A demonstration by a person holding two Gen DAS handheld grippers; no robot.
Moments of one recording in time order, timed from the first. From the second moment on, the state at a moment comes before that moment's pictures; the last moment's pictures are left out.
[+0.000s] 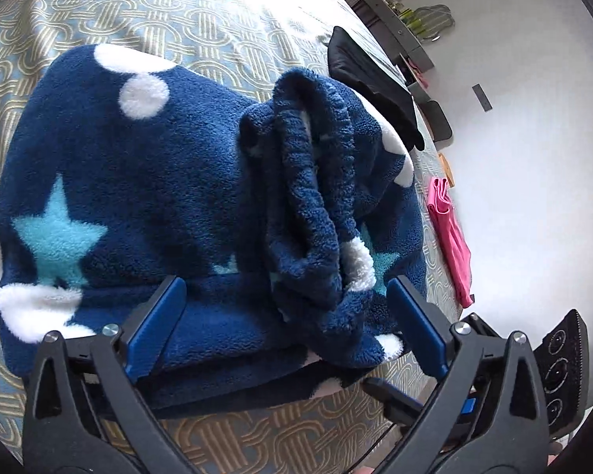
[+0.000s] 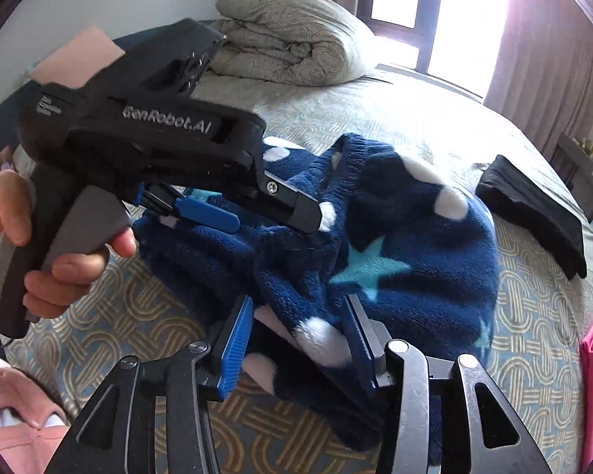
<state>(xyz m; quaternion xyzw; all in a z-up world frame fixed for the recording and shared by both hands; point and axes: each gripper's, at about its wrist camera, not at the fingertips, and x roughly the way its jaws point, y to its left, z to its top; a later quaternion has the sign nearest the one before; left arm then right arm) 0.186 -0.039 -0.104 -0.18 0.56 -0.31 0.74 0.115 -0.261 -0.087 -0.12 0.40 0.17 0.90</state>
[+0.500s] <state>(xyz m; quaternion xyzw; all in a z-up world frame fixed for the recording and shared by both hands) 0.192 -0.087 -0.095 -0.14 0.57 -0.33 0.74 0.113 -0.383 -0.075 0.09 0.38 -0.01 0.92</state>
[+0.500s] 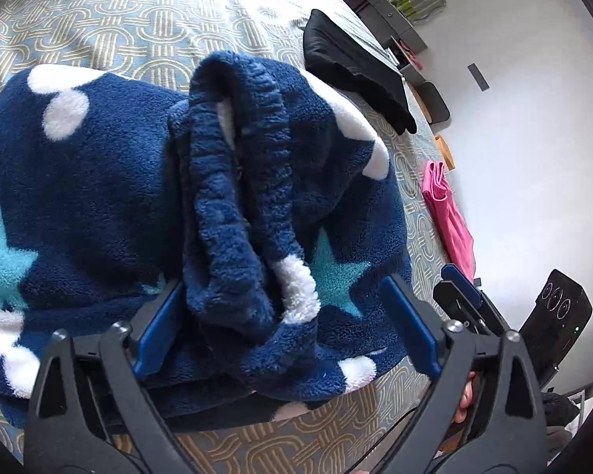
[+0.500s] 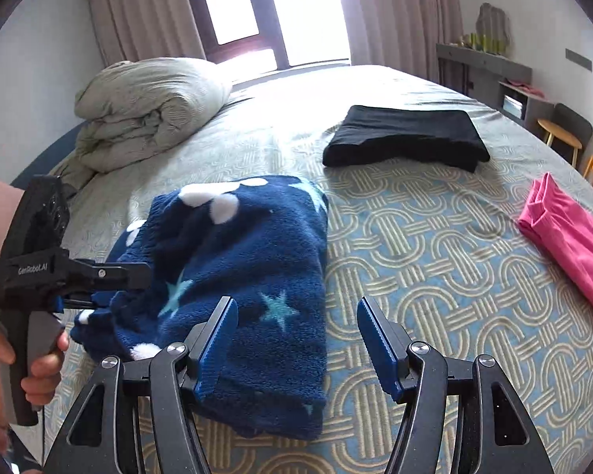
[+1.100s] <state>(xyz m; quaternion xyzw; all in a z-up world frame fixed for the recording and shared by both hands) 0.184 -0.078 -0.072 -0.11 0.54 -0.33 0.77 0.110 -0.412 -0.088 0.09 0.44 -0.10 0.89</state>
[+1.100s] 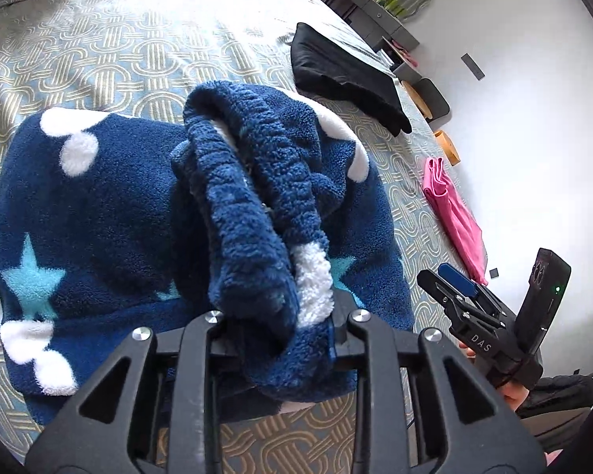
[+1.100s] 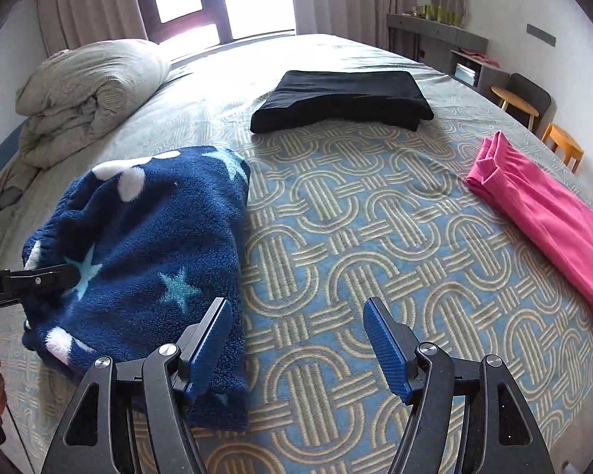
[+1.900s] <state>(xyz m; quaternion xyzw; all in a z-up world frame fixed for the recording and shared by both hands) 0.179 0.065 -0.102 -0.13 0.52 -0.21 0.82 0.142 -0.346 -0.087 0.10 0.47 0.05 0.88</state>
